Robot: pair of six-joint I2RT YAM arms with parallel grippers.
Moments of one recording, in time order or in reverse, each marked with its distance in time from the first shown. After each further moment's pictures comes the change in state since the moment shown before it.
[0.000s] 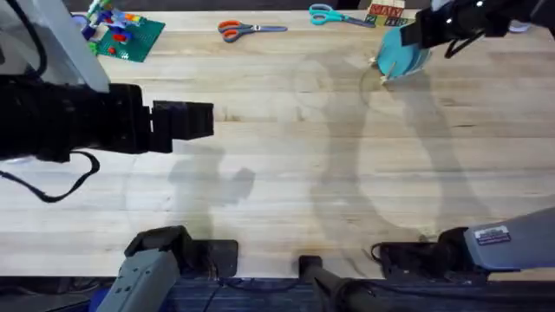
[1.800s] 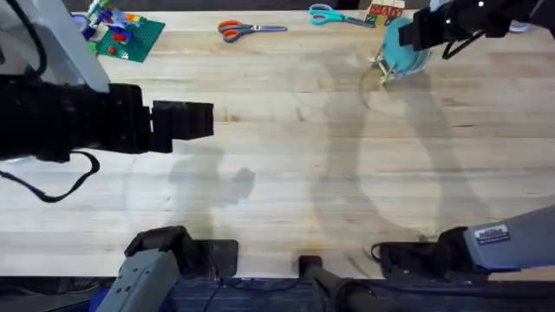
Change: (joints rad) left arm 0.000 0.000 0.000 0.000 0.000 0.000; right arm 0.000 0.011 0.000 -0.003 -0.072 -0.003
